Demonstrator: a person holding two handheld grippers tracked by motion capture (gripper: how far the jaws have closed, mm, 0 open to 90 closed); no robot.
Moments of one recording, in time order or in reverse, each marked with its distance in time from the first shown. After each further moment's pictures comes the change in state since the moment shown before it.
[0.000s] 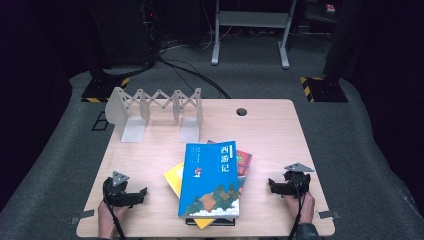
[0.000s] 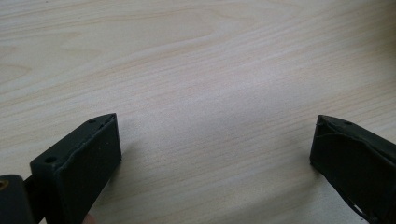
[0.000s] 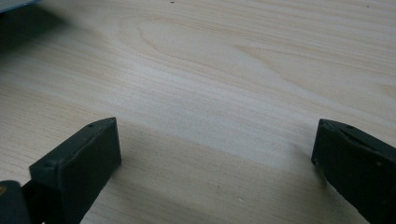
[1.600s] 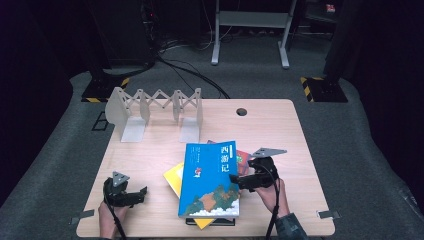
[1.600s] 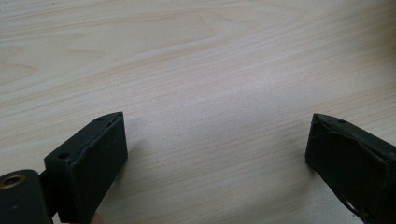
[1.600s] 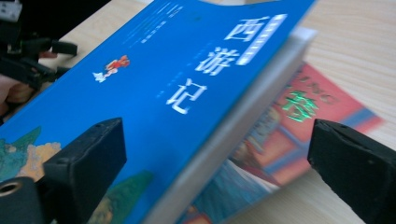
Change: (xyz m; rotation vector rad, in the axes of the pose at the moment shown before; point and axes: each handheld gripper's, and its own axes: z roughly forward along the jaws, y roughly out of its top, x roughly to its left) left arm -0.003 0.000 -0.001 -0.007 0.020 -0.009; right arm 0.111 0.092 -0.048 -0.017 0.487 -0.107
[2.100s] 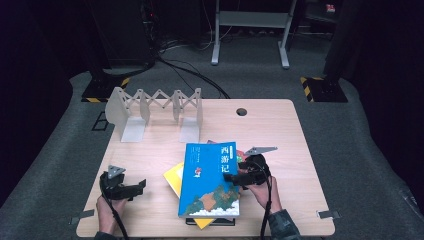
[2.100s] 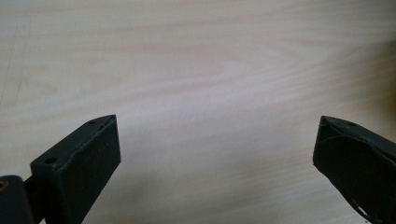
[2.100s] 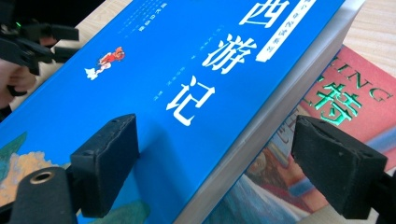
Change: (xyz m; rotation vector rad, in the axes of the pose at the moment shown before) left arm 0.005 0.026 -0.008 -0.042 -0.022 -0.082; right arm -0.008 -0.001 0.026 0.042 0.057 0.051
